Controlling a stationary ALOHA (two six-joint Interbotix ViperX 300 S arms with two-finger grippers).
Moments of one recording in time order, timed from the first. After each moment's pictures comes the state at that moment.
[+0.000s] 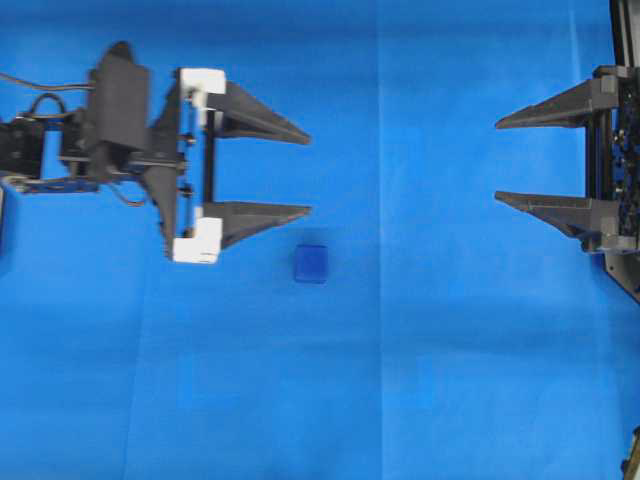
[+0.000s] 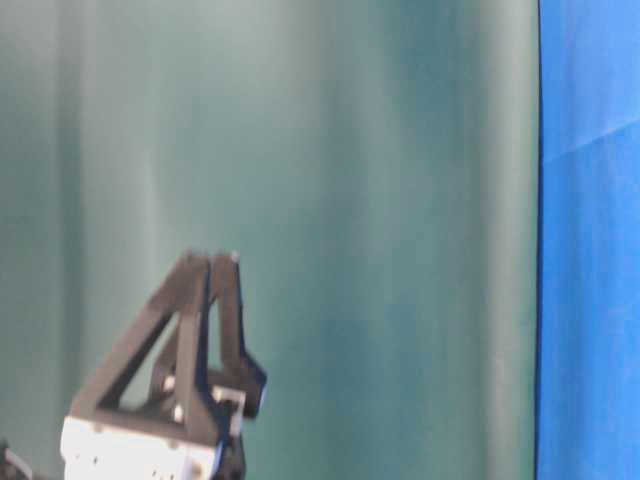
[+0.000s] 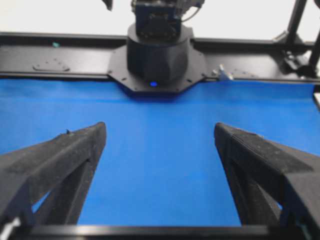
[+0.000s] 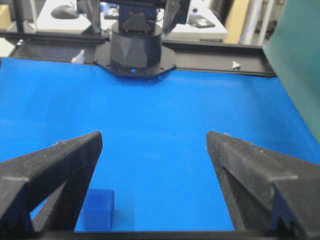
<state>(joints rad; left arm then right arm) 0.00 -0.23 0.68 0.00 -0.38 -0.02 -0.03 -0.92 1.15 0.08 -0.24 0.01</state>
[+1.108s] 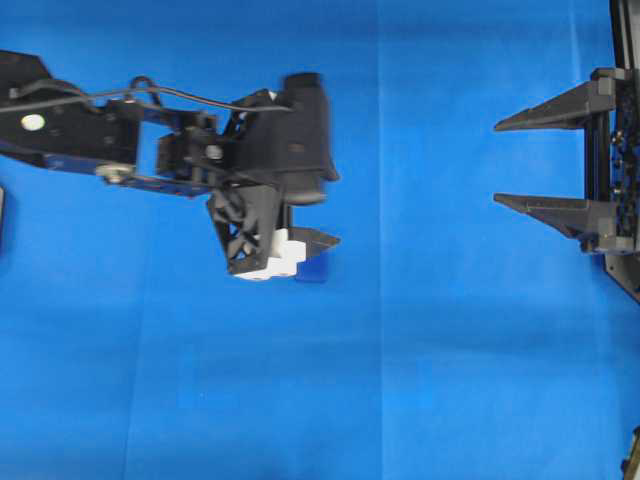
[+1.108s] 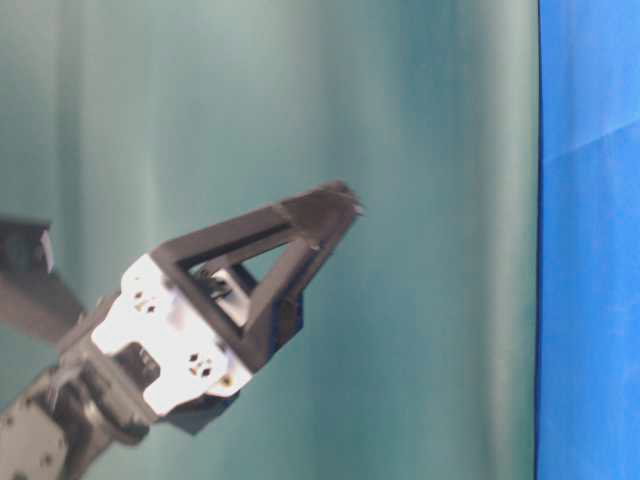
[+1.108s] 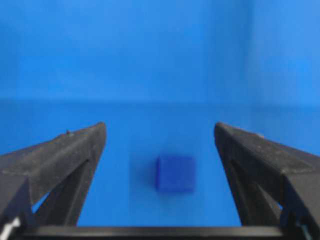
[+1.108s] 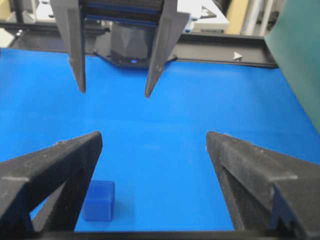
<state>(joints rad) -0.02 -0.02 0.23 0.00 0.54 -0.05 -0.04 -0.92 1.15 0.08 -0.21 0.01</state>
